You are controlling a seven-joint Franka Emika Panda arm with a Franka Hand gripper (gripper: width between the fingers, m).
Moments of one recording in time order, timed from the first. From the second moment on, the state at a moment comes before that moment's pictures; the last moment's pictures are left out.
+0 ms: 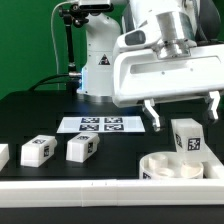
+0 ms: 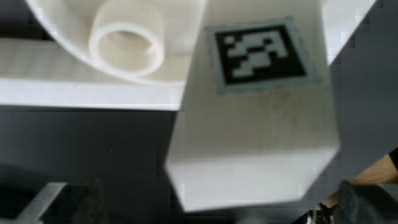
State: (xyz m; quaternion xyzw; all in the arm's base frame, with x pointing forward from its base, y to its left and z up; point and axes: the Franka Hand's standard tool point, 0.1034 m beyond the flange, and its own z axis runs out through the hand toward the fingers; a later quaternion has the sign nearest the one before) arm 0.637 0.083 0.103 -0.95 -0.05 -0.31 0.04
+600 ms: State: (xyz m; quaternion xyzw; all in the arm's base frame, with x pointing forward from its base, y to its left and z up) arm 0.639 0.081 0.115 -0.95 -0.05 -0.30 0.04
